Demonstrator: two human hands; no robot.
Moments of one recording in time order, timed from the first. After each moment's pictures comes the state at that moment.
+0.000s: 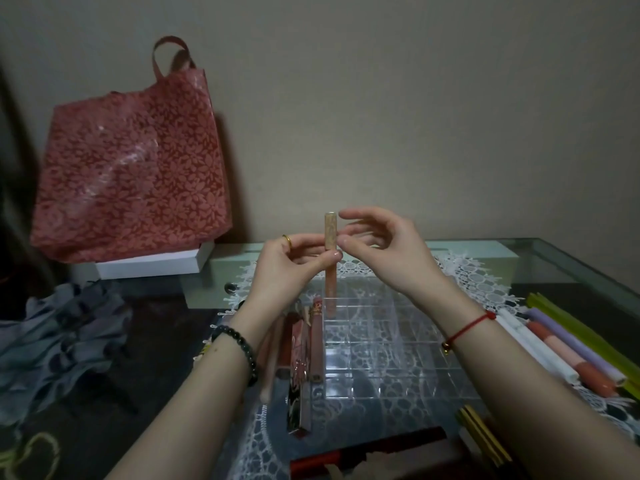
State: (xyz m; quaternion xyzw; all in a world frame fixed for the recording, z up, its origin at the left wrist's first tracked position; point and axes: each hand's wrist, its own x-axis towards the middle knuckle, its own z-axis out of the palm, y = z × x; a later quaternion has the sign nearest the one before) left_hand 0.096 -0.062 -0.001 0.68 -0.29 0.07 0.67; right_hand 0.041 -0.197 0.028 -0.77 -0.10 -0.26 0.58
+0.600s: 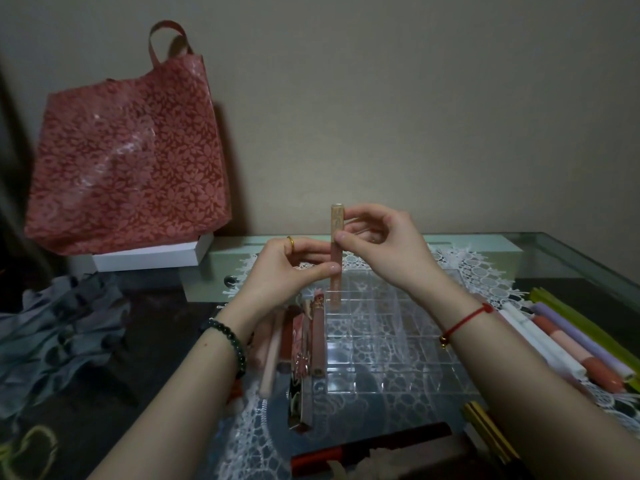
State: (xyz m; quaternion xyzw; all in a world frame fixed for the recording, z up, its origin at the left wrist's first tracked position) left_hand 0.108 -0.051 -0.015 0.69 -0.37 0.02 0.62; right_hand 0.049 -0.193 0.021 -0.78 -0.09 -0.24 0.57
